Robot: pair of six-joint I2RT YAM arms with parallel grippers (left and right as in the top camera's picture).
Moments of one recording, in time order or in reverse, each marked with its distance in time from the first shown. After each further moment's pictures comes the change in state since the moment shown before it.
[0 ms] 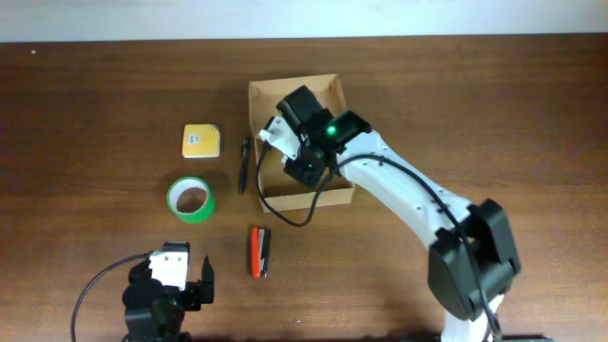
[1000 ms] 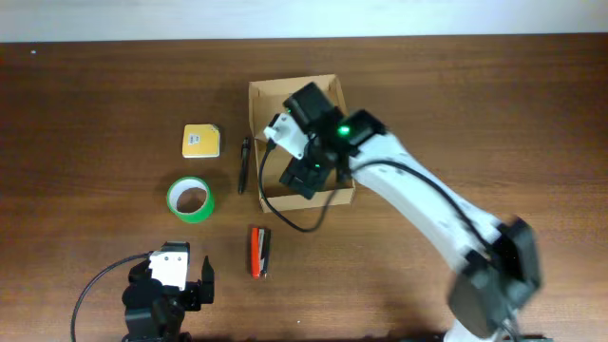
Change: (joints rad) left arm 0.000 0.000 0.000 0.000 0.000 0.000; right arm -0.005 -0.182 -0.003 -0.091 -0.029 0.023
